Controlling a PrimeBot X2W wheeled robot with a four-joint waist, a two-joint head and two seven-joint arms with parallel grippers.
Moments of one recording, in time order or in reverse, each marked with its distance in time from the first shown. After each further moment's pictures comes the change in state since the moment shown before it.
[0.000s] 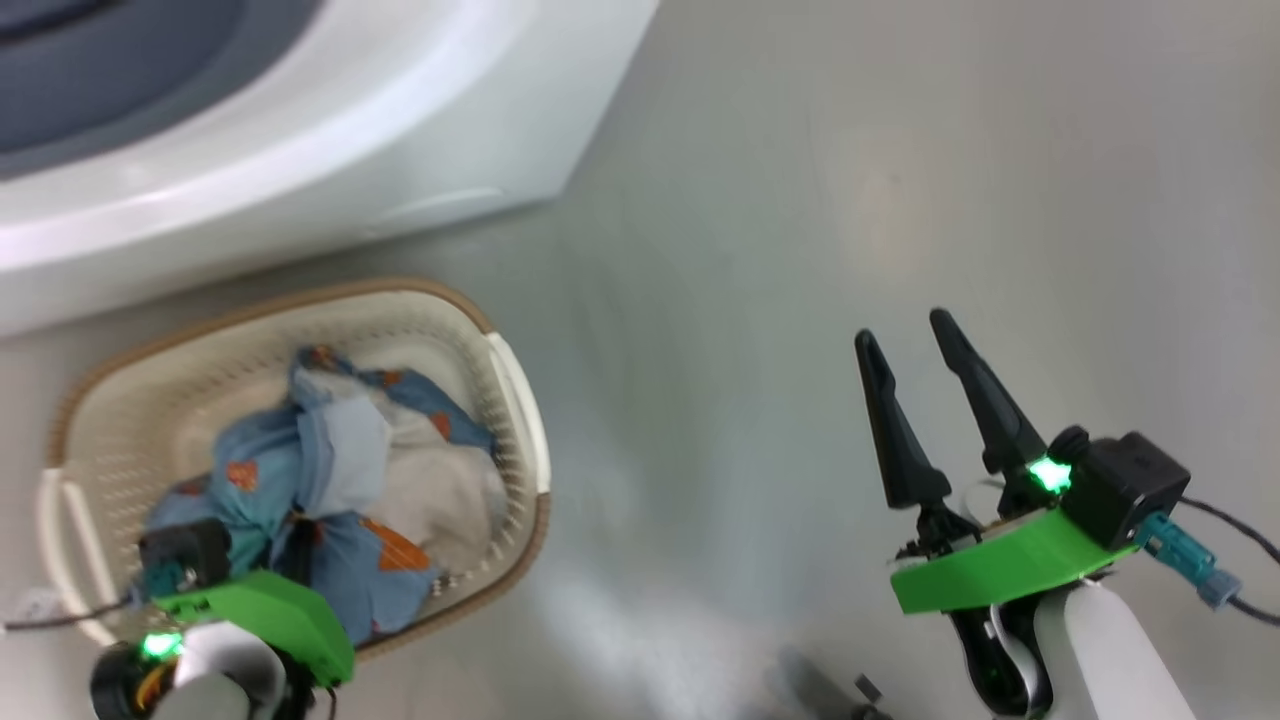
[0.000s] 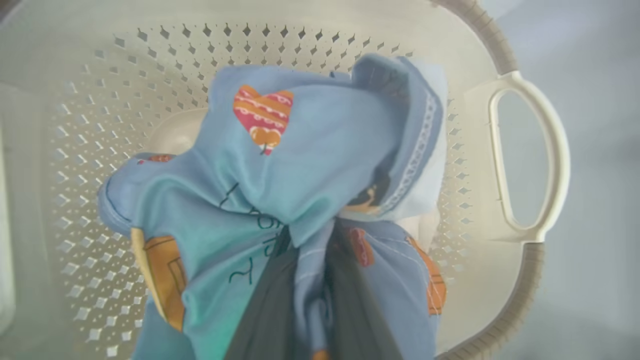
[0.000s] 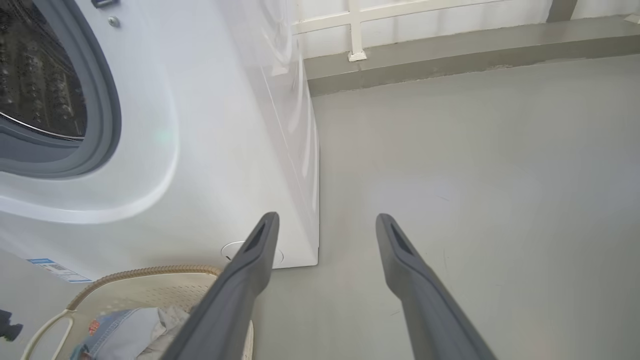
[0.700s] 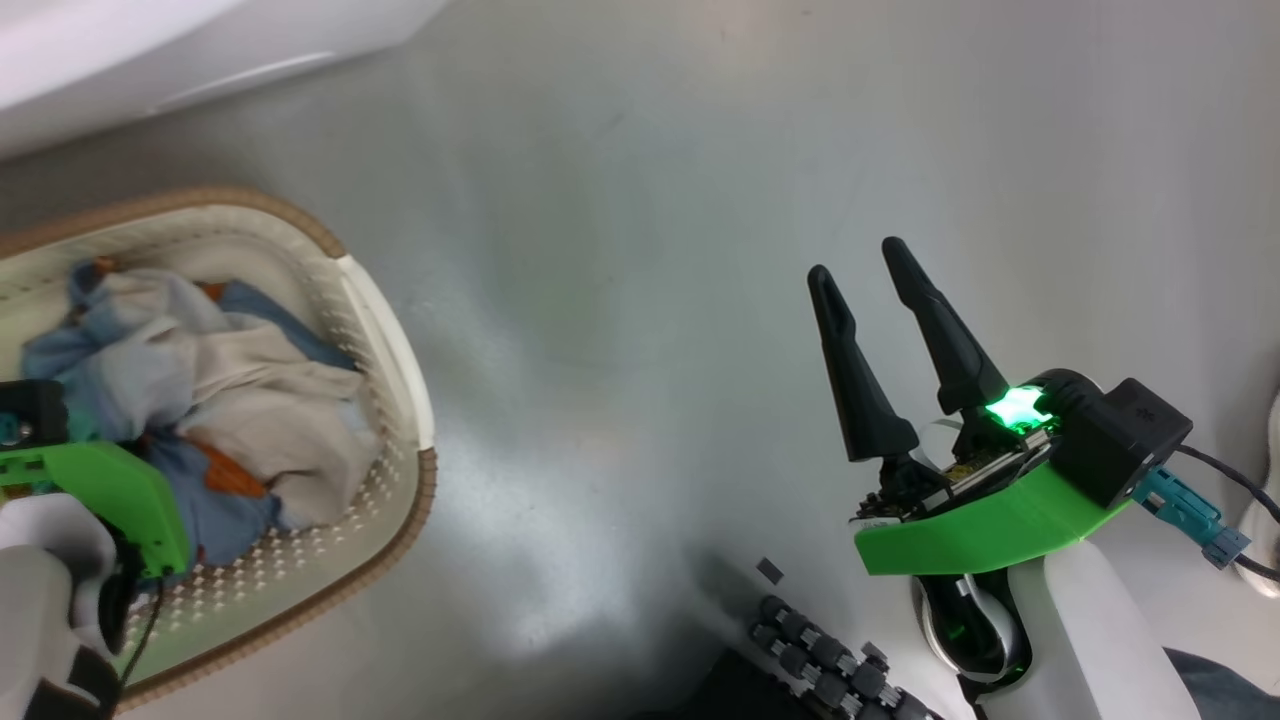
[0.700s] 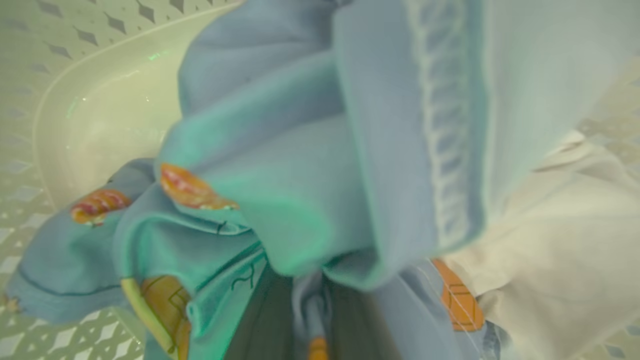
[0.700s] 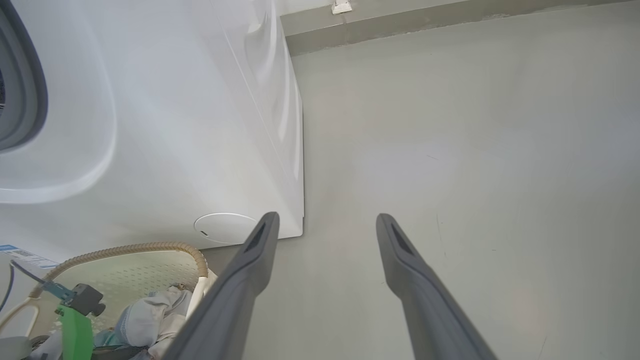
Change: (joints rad) left arm -0.223 0.187 -0.001 0.095 0.087 0.011 0.224; right arm -0.077 0.001 0.089 -0.065 0.097 0.000 0.003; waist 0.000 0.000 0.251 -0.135
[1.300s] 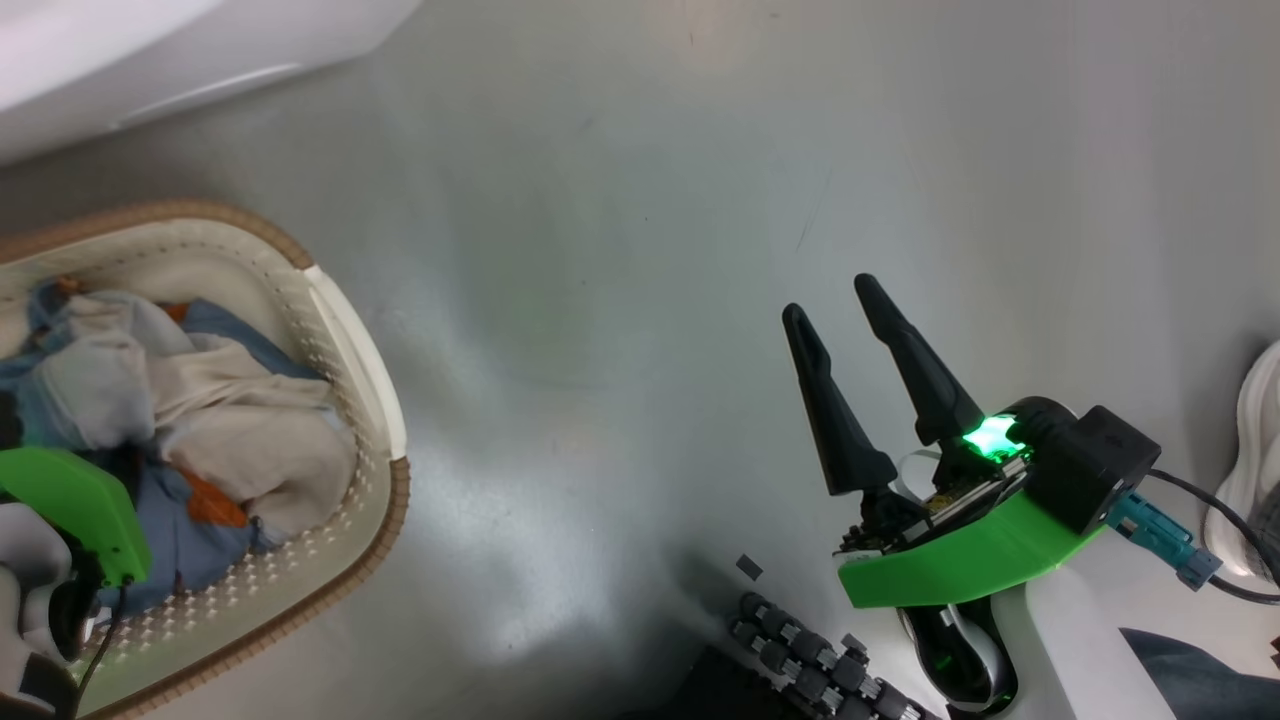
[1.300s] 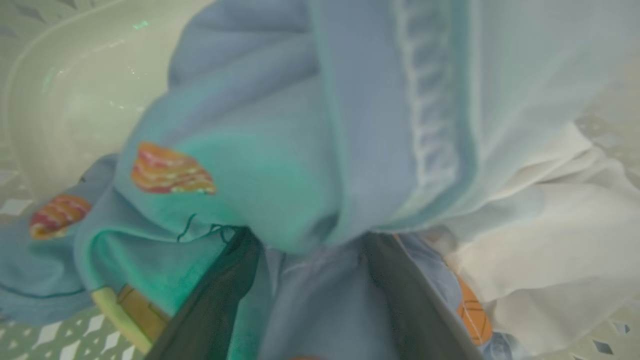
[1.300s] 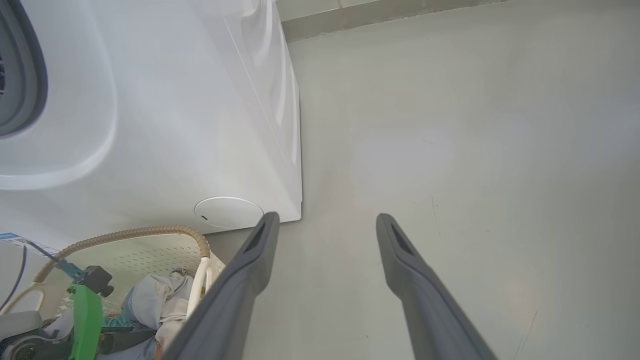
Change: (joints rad) left arm 0.022 0.031 0.058 -0.021 -0.036 -0.009 0.105; right arm 0.036 -0.003 0.036 -0.004 0.002 0.000 0.004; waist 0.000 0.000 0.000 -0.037
